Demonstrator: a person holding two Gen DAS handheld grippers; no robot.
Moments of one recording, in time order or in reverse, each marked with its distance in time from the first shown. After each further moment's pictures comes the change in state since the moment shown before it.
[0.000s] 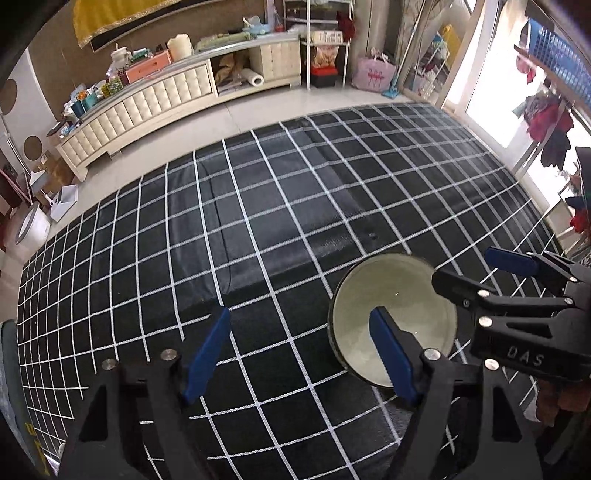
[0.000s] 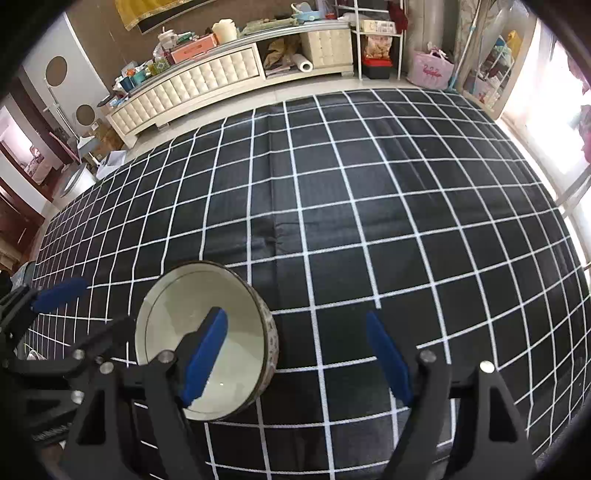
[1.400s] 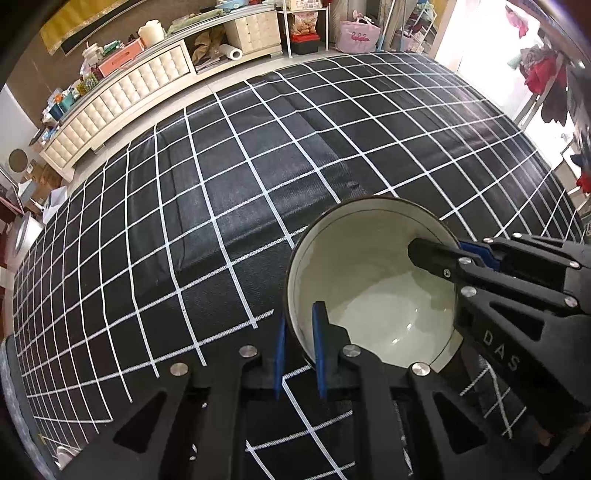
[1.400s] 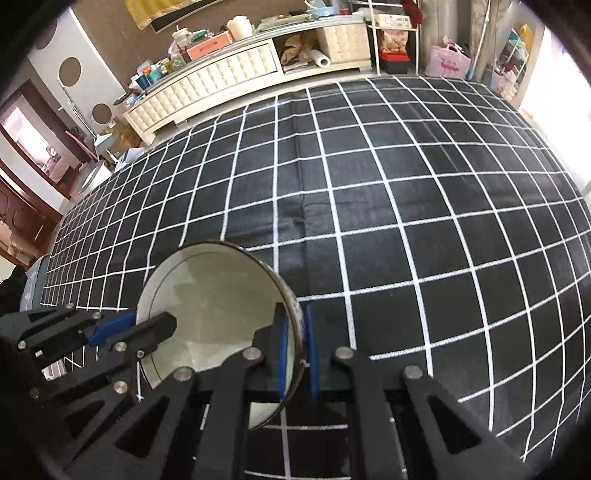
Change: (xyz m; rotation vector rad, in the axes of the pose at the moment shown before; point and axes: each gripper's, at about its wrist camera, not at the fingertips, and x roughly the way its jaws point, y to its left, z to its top) left arm 0.043 -0.037 -0.009 0.080 0.112 -0.003; right arm 0.005 0.001 -0.019 0.001 0.002 0.089
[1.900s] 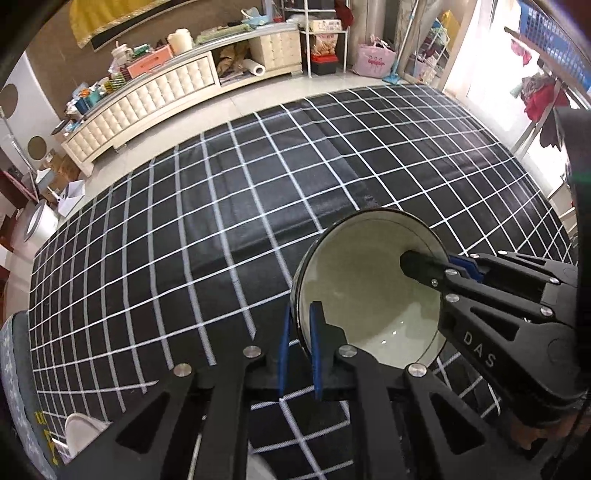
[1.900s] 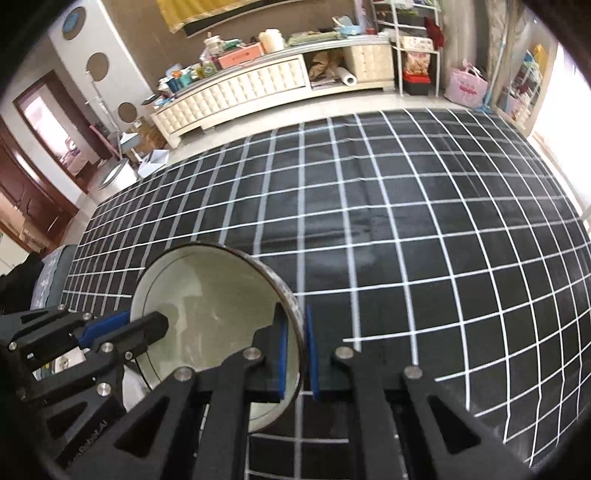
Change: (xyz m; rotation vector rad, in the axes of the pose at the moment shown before) left arm -0.068 0.030 -0.034 -0.064 -0.077 0.028; right arm -0.046 0.066 -0.012 -0.074 -0.055 0.043
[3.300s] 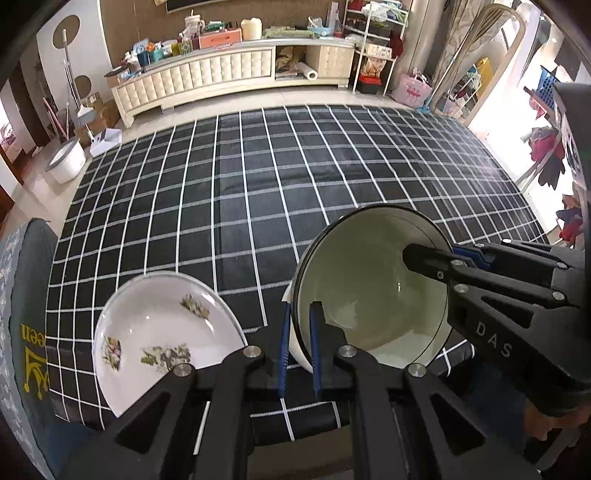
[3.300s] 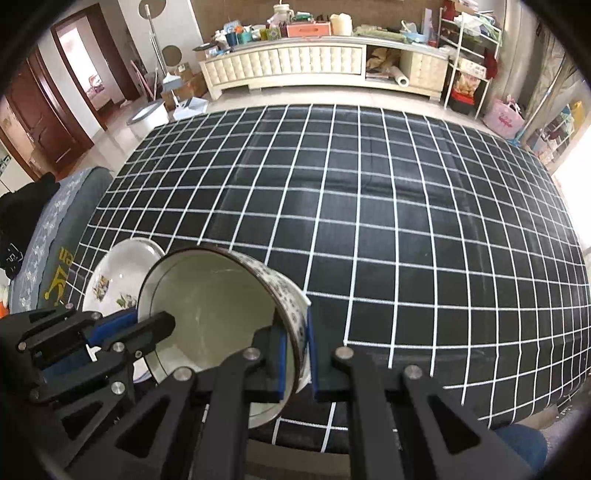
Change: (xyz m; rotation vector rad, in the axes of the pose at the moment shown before) left arm -0.098 0.121 -0.165 -0.203 -0.041 -0.030; right arm -0.003 0.147 -0.064 -0.188 0.108 -0.037
